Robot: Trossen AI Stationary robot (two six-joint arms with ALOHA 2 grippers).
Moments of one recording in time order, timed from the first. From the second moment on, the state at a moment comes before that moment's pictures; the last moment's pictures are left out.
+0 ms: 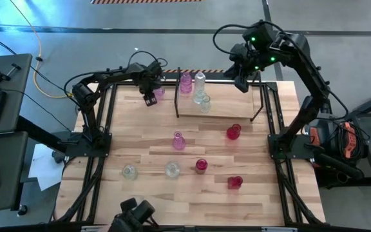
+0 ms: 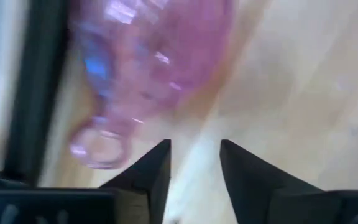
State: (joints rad) left arm 0.82 1.90 1.29 -0.87 -0.08 0.44; right arm -0.54 1.66 2.36 -1.53 -0.25 -0.24
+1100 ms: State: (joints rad) left arm 0.95 1.74 1.29 -0.92 0.13 0.77; right arm -0.54 1.64 2.36 -1.56 -0.23 -0.29
